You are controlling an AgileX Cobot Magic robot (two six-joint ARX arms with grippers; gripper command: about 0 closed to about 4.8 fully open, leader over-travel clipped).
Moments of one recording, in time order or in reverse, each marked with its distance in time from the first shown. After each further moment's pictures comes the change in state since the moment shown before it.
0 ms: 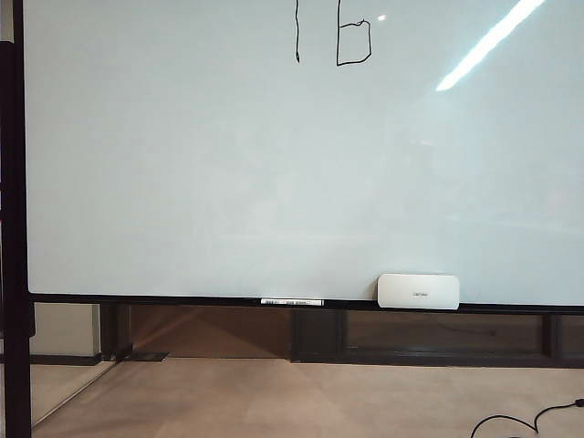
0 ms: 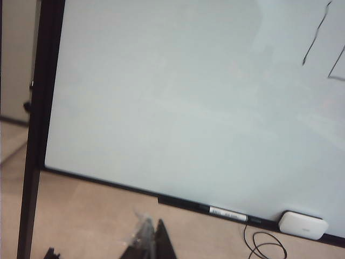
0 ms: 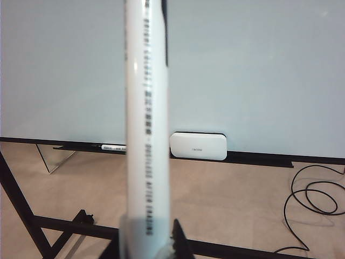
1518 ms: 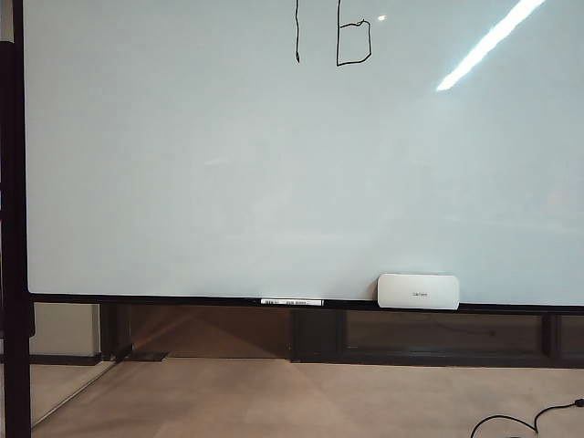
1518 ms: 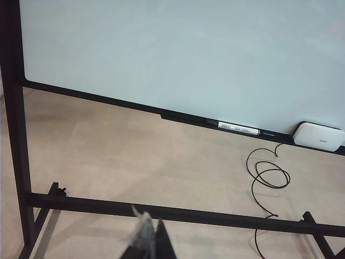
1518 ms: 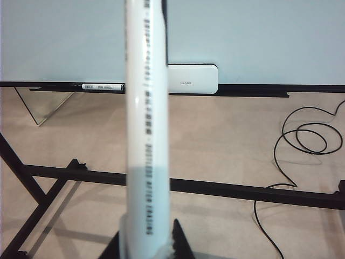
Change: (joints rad) left arm -0.146 -0.002 -0.313 0.113 -0.068 0.088; right arm 0.000 -0.002 -0.087 -0.113 0.021 -0.023
